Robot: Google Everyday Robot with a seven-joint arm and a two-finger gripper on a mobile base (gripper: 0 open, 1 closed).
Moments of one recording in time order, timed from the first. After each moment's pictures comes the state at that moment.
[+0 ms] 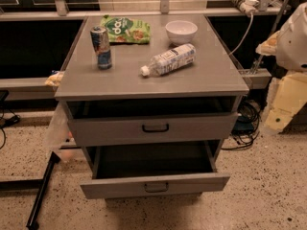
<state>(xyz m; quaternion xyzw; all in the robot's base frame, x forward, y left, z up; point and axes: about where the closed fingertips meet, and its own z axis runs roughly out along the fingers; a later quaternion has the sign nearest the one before) 0.438 -0.217 0.976 -0.60 0.78 -0.03 0.16</state>
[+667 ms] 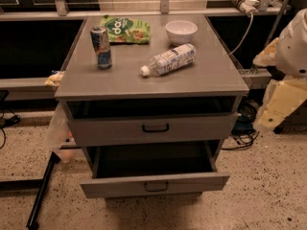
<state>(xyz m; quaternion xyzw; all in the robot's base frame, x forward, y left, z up) 0.440 -0.218 0.968 -0.60 0.78 -0.03 0.17</state>
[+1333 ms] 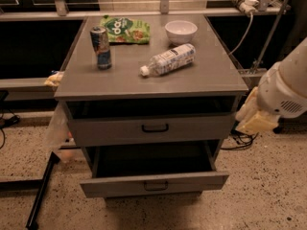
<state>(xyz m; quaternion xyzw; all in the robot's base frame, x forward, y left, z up) 0.446 -0.223 0.877 -0.59 0.79 0.02 0.16</state>
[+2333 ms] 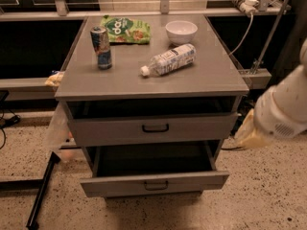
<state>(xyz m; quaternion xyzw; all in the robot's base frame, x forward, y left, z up) 0.438 -0.230 0.827 -0.59 0.79 0.03 0.15</state>
